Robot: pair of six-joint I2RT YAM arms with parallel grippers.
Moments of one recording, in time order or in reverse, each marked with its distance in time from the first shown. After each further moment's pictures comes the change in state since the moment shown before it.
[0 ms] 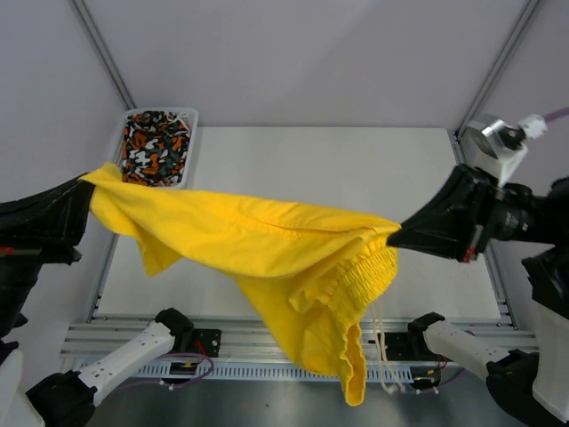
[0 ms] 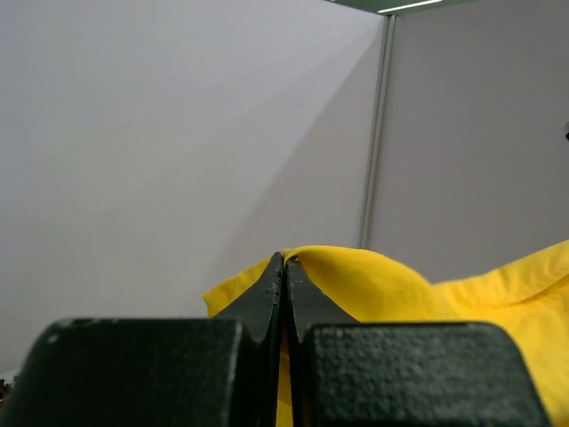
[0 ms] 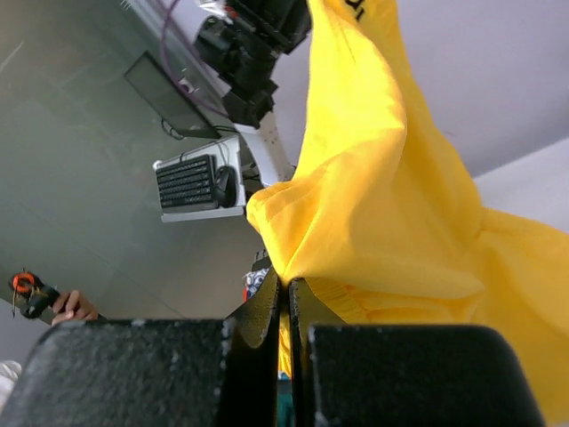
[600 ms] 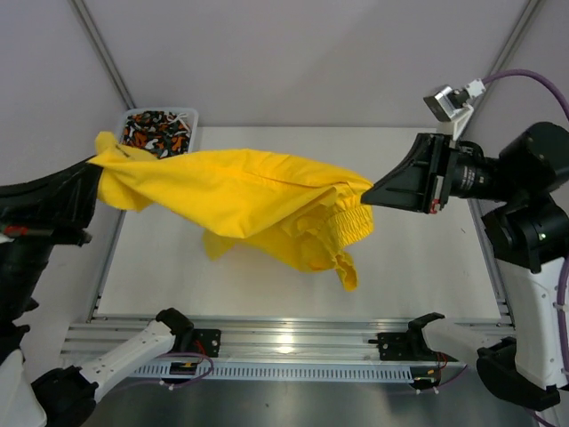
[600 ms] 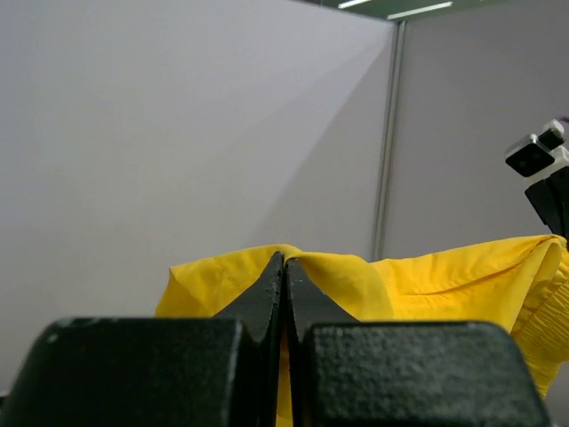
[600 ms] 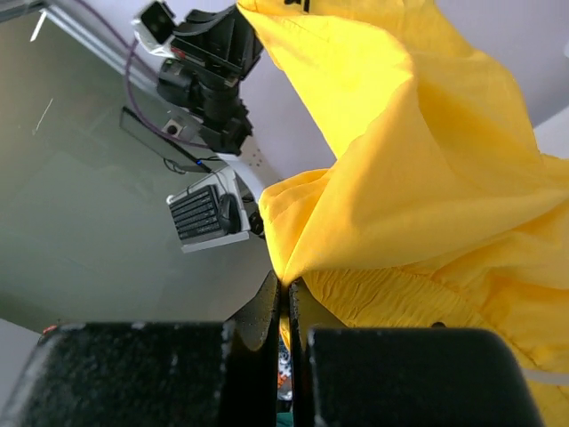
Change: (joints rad) left arm 0.000 0.079 -0.018 0.057 -0.032 0.034; right arm -0.068 0.124 -0.124 0.151 -0.045 0.130
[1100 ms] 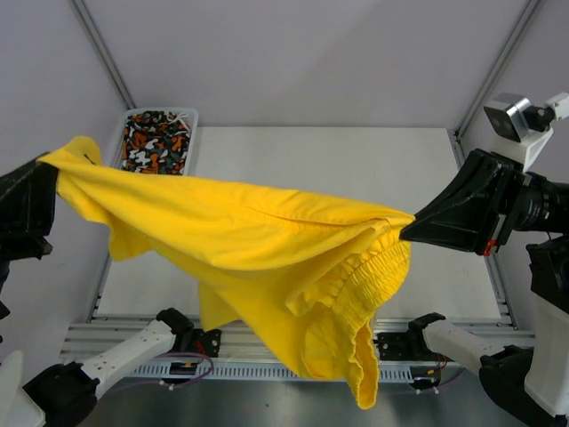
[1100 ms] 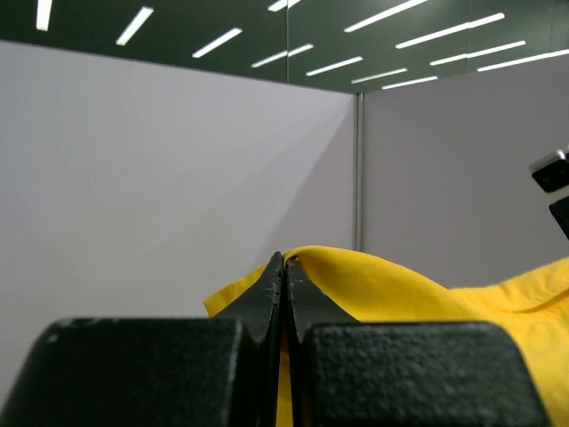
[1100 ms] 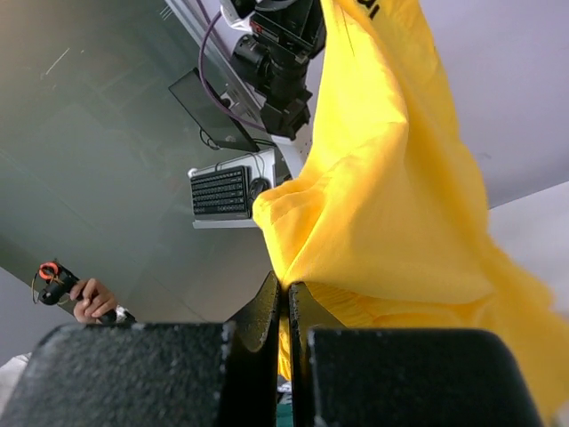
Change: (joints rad) left arm 0.000 -0.043 0.069 0.074 0.086 -0.009; right arm -0.004 -0.089 0.145 0.055 -0.052 0.097
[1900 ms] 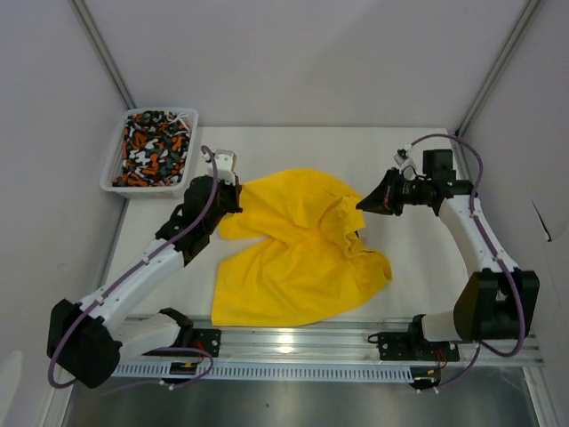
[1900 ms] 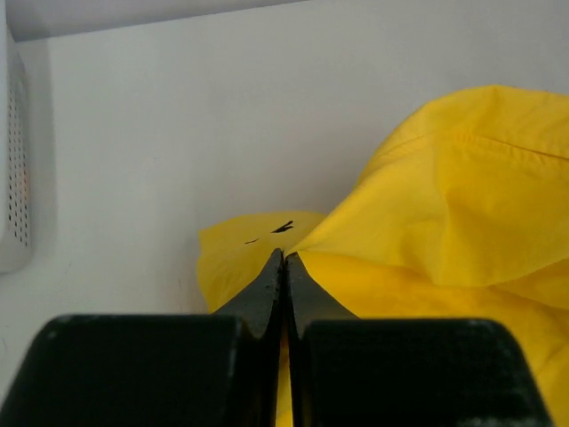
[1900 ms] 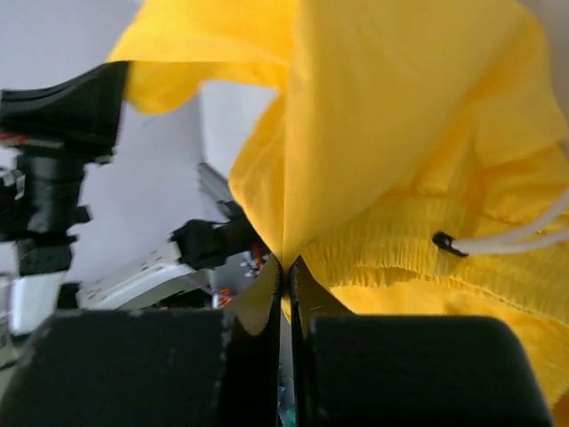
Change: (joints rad) left arm 0.086 0.364 -1.056 0.441 -0.251 -0.092; right arm -0.330 0.316 -0.818 -0.180 0.240 -0.518
